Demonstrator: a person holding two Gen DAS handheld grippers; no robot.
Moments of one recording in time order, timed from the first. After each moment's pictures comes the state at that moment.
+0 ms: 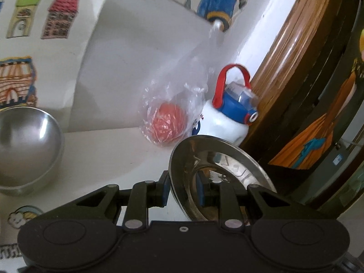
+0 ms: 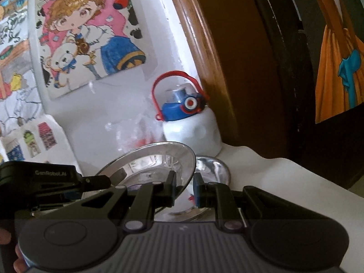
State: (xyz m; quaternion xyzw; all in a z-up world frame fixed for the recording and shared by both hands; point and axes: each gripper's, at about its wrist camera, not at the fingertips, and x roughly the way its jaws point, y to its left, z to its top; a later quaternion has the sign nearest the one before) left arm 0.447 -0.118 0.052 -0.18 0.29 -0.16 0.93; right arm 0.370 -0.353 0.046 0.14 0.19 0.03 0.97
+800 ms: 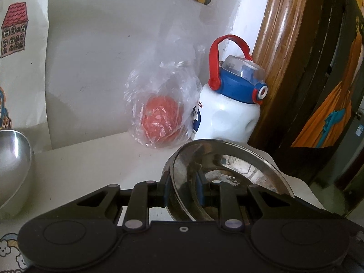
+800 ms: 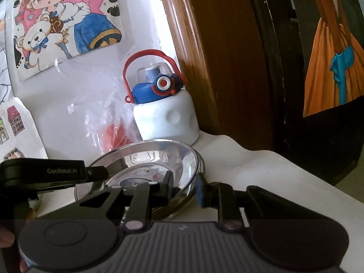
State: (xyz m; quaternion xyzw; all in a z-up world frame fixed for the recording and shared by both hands) left arm 0.477 -0.167 0.034 -0.08 0.29 -0.13 0.94; right arm 0.402 -0.361 0.023 0.12 0.23 -0.01 0.97
